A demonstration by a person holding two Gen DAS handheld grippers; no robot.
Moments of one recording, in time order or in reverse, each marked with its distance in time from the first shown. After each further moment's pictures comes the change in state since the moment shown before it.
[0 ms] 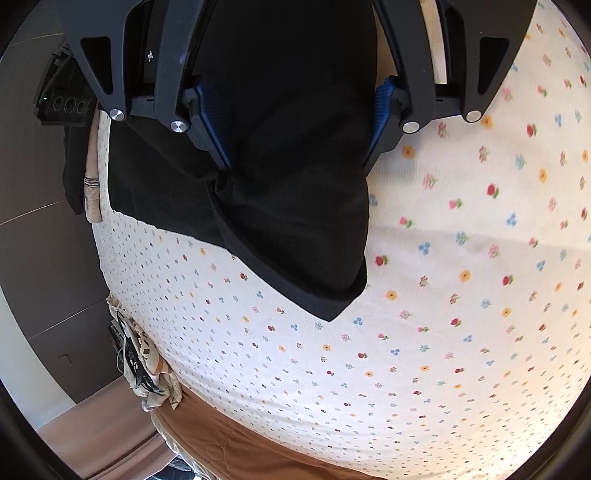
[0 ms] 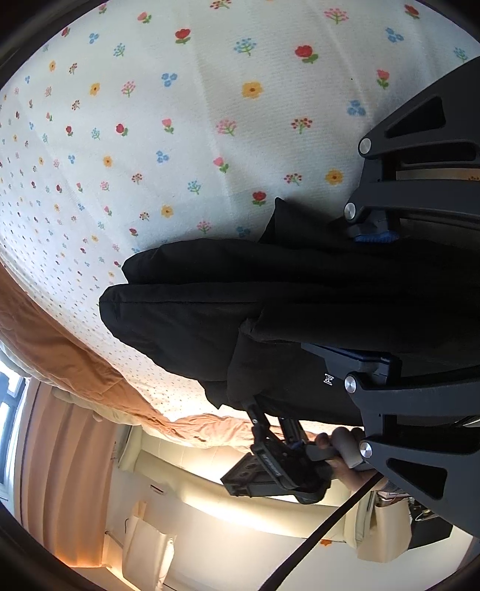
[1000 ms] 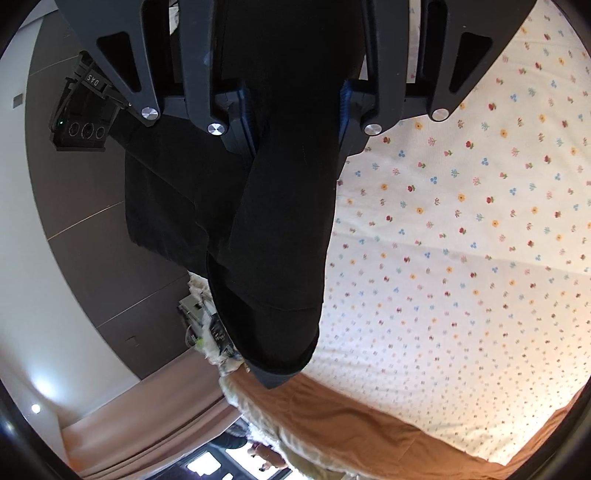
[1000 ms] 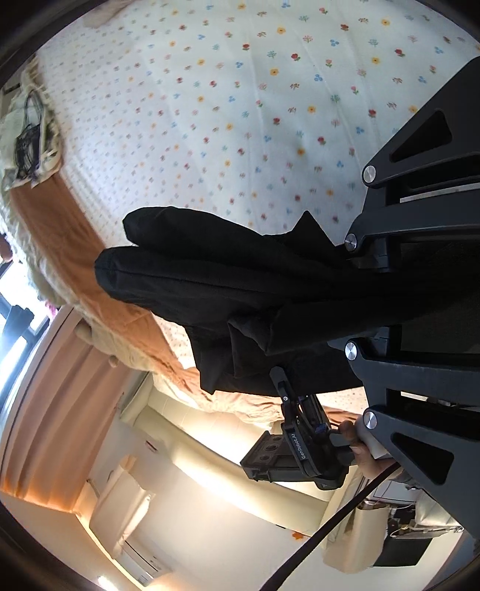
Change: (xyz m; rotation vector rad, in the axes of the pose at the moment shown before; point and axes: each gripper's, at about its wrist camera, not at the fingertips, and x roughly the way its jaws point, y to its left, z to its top) left arm -0.146 -0.016 -0.056 0.047 -0.136 -0.240; right arm -0.063 0.104 -0.030 -0.199 -0.153 0.040
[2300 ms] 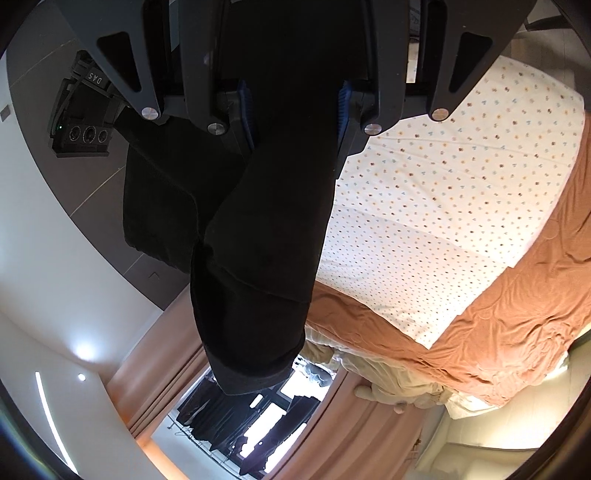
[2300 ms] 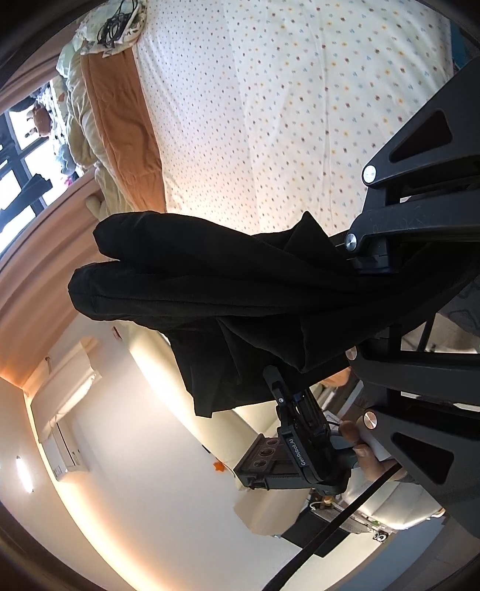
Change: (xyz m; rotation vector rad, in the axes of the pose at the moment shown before) left arm -0.310 -0.034 -0.135 0.061 -0.374 0.076; right arm -0.049 0.170 -0.079 -0.312 -0.010 0.203
